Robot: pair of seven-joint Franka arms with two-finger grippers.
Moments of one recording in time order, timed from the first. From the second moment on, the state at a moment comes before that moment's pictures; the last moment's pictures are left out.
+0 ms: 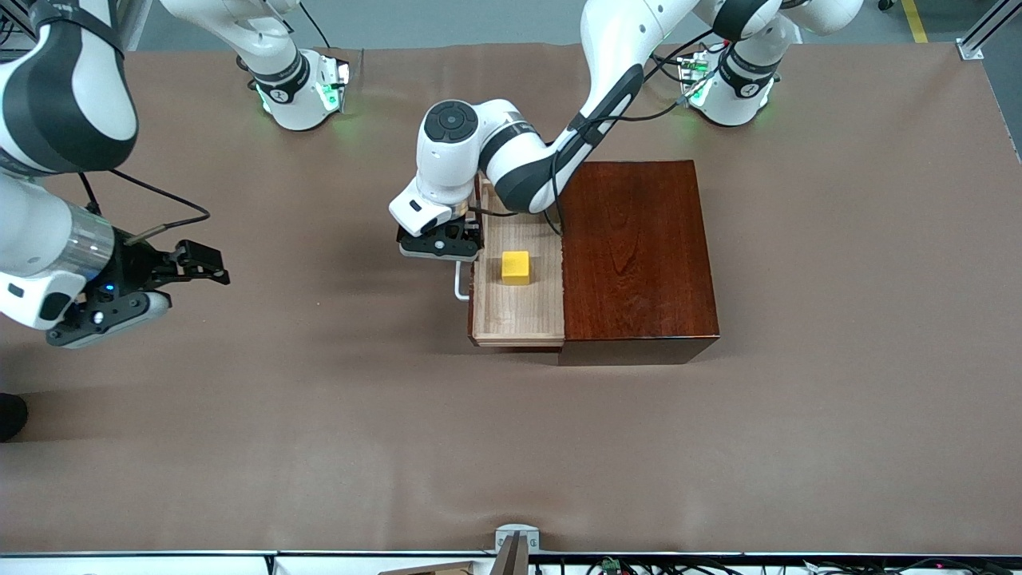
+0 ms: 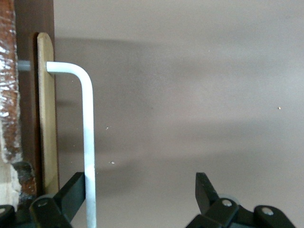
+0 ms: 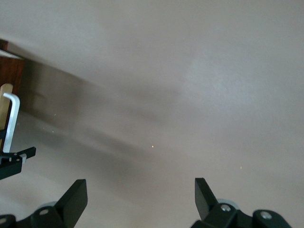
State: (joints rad) left arm -0.89 0.81 -0.13 -1.25 0.07 2.30 -0.98; right arm 0.11 0.26 -0.02 -1.45 0.14 1.65 -0.32
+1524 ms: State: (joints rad) left arm -0.86 0.81 -0.12 -1.21 0.00 2.31 -1.06; right arm 0.12 0.32 -0.03 -1.45 0.20 1.68 -0.66
